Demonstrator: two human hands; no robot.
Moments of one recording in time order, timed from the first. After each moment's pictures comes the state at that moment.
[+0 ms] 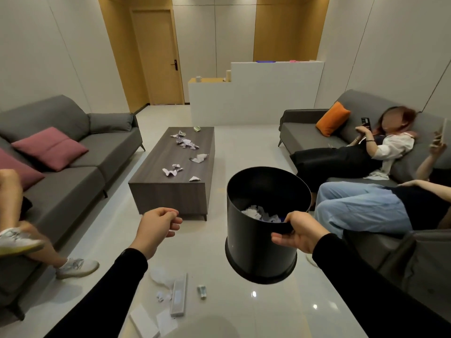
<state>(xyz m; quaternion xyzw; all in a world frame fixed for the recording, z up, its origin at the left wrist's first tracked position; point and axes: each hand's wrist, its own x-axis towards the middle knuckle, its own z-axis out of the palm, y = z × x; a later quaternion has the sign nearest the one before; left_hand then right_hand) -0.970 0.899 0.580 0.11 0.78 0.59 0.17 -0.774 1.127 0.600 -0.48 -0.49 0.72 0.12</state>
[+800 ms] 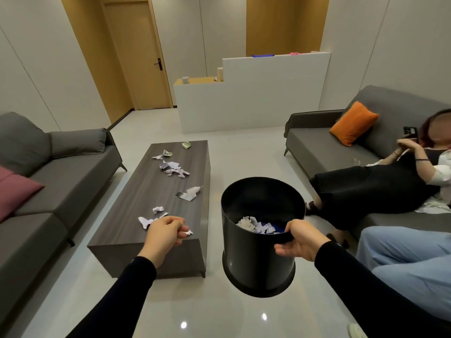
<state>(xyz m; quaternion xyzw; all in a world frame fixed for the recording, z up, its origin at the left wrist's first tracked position) -1.357 1.231 0.561 0.10 0.77 0.59 0.22 -1.159 1.435 0.577 -0.52 -0.49 0.69 0.08</state>
